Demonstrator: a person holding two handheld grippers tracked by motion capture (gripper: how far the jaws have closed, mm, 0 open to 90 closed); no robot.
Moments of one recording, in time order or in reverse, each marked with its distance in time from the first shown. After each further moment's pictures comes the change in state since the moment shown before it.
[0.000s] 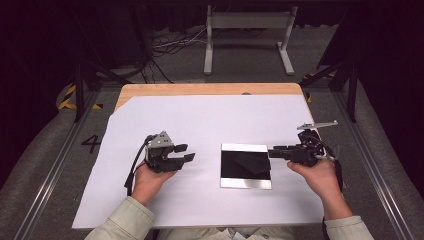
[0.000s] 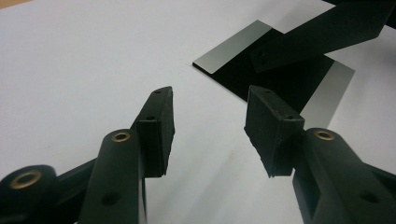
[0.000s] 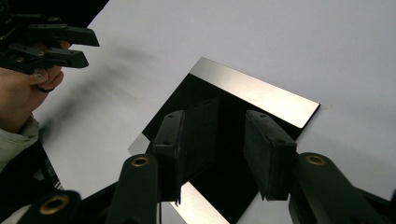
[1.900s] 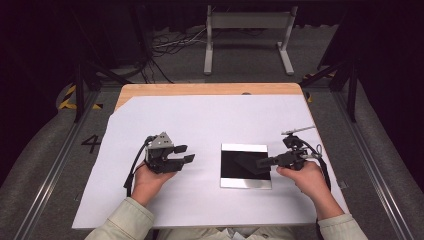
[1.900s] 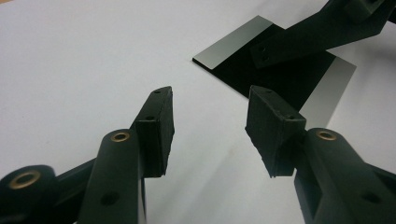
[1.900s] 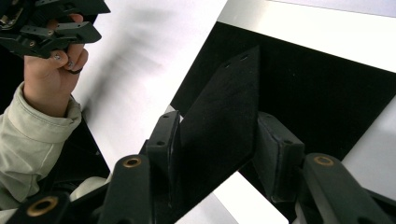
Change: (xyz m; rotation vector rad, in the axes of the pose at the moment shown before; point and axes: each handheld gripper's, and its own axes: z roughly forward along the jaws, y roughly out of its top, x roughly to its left) left arm -0.001 -0.002 0.000 0.011 0.002 0.002; right arm -0.008 -0.008 0.042 0.192 0.162 0.174
